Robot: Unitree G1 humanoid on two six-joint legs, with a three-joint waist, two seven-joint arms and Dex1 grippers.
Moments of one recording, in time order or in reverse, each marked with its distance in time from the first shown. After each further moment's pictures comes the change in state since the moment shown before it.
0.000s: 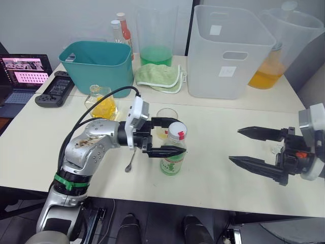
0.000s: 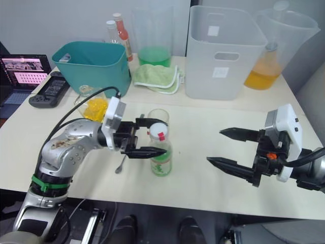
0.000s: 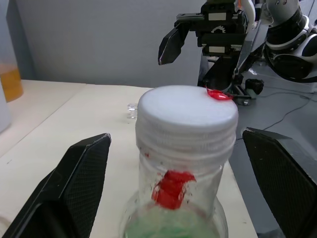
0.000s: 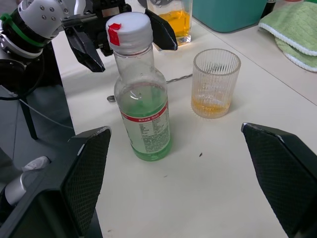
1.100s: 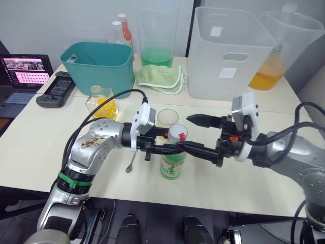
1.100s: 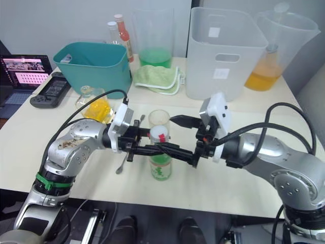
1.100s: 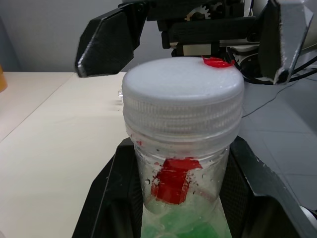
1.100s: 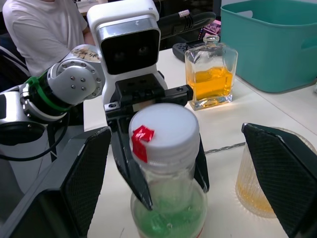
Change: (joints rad) left arm -0.004 0.017 -0.037 0.018 0.089 -0.056 -0.057; right arm -0.462 0.268 0.597 0.021 -0.005 -0.079 -0.377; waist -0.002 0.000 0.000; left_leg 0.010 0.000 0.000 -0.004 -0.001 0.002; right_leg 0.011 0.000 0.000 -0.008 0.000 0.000
